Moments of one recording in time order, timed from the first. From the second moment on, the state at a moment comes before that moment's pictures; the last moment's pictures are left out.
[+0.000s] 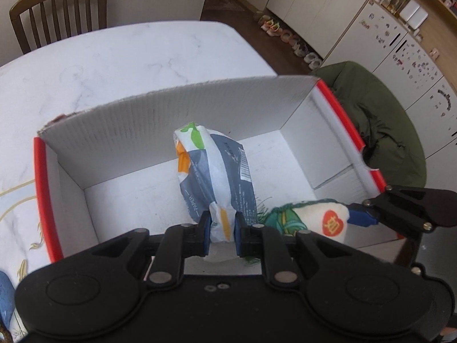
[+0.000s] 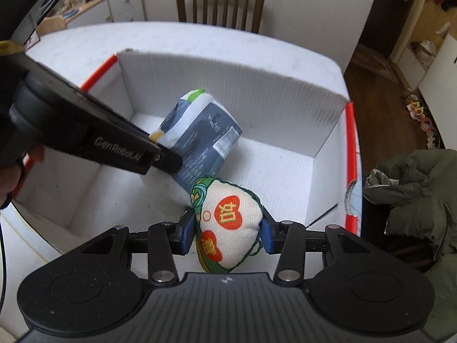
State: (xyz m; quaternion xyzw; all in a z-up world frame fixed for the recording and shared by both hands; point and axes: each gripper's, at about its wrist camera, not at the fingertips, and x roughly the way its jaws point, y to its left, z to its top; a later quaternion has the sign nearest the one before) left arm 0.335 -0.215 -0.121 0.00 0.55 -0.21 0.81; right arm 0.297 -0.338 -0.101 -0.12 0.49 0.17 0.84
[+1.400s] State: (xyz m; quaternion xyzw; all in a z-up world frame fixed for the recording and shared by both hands) left arm 0.274 -0.186 -0.055 0.00 0.47 -0.22 0.85; right arm 0.254 -0.360 -0.035 -0.04 0.41 0.19 0.89
